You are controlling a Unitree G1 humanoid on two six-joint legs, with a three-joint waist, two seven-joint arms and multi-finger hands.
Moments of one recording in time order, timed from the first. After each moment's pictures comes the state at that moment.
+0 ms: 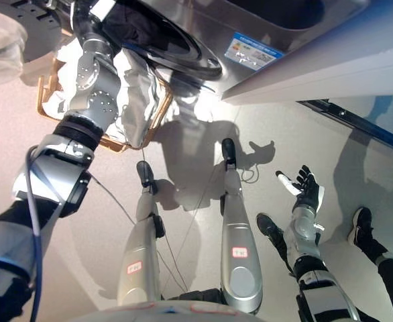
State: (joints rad) left arm -1.29 0.43 -0.35 0.96 -1.04 -0.34 0.27; right arm -0.28 -0.34 0.09 0.94 0.56 -0.39 -0.34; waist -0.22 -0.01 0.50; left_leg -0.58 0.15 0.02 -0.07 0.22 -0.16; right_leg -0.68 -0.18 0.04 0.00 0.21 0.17
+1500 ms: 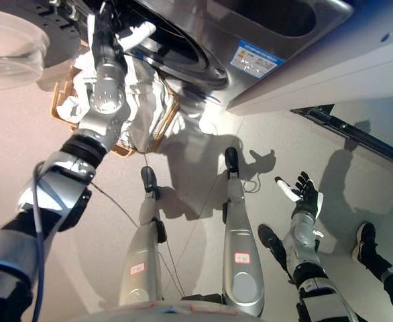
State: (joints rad) left arm -1.11 0.44 -0.45 0.89 -0.54 -0.32 0.41; right arm -0.23 -0.34 0.10 0.94 0.56 -0.39 -0.33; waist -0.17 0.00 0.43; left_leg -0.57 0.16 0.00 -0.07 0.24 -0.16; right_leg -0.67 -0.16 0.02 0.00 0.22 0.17
